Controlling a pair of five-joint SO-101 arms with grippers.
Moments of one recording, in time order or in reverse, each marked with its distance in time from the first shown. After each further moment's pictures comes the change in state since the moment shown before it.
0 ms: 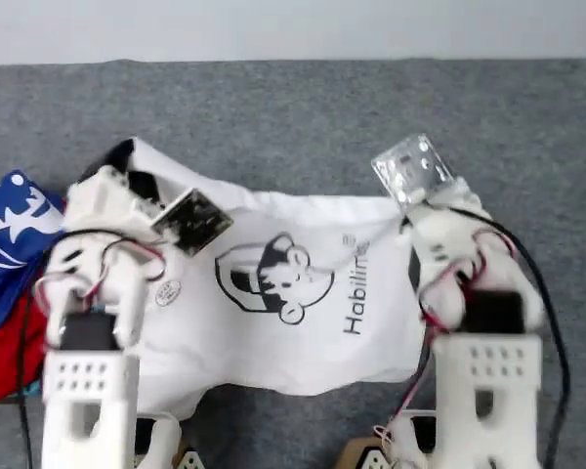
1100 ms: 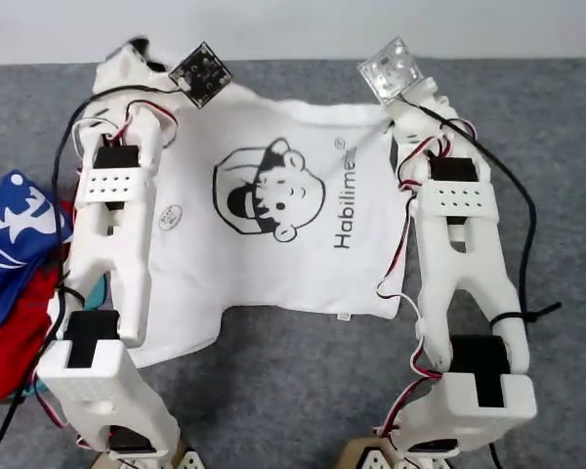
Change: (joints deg) left arm -1.9 66.2 -57.4 0.3 -0.2; right arm -0.2 50.0 -29.9 -20.2 0.1
